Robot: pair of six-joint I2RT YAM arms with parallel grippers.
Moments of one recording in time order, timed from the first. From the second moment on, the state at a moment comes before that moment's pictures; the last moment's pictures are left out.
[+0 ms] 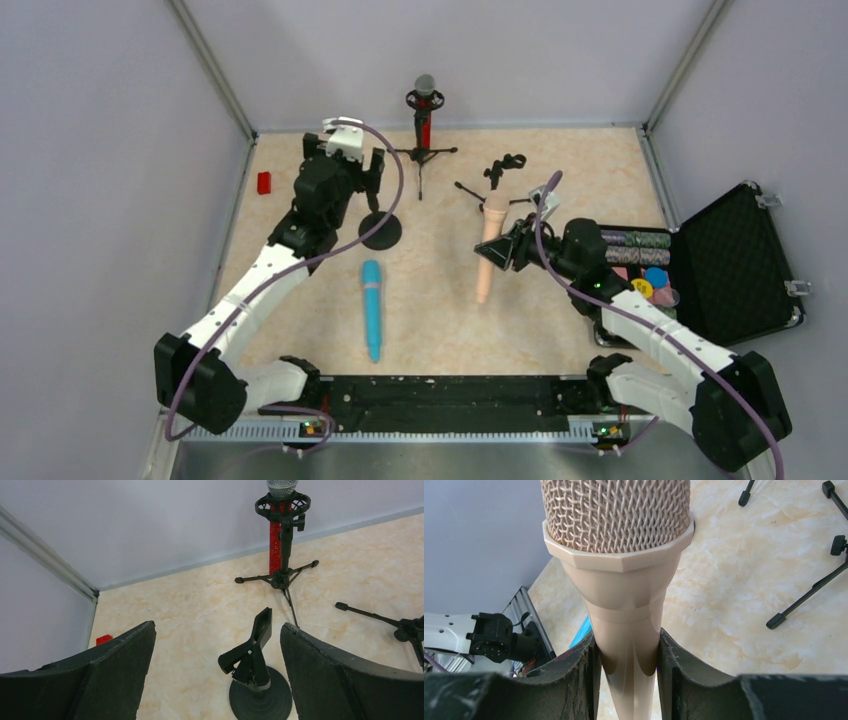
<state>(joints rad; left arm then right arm) -0.46 1.22 1.04 0.10 -0.35 0.18 0.47 1.01 0.52 0.33 -0.47 0.52</state>
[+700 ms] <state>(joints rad) -0.22 1.24 0.92 0.17 0.16 0.02 0.47 1.06 0.51 0.34 -0.54 0.52</state>
